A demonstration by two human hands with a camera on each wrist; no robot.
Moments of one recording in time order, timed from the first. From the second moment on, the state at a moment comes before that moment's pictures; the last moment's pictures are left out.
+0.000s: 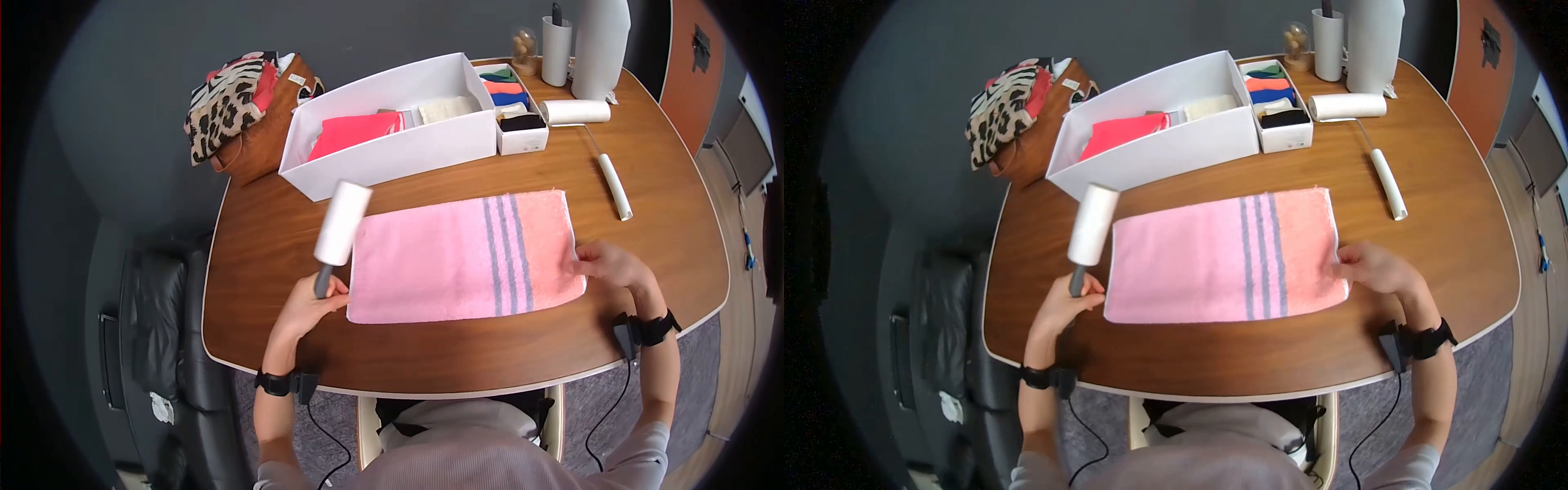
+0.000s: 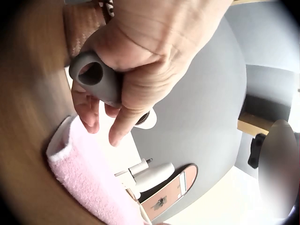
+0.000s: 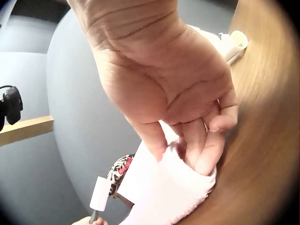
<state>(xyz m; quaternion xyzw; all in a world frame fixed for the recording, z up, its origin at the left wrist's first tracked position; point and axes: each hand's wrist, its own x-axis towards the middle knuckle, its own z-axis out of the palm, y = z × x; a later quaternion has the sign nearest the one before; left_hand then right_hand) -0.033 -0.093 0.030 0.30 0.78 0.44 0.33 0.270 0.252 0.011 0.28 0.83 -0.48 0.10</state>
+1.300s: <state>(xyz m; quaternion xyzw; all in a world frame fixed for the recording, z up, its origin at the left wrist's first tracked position) 0.033 -0.002 0.017 0.48 0.86 0.18 0.10 0.156 0.163 -0.001 0.28 0.94 -0.06 0.17</state>
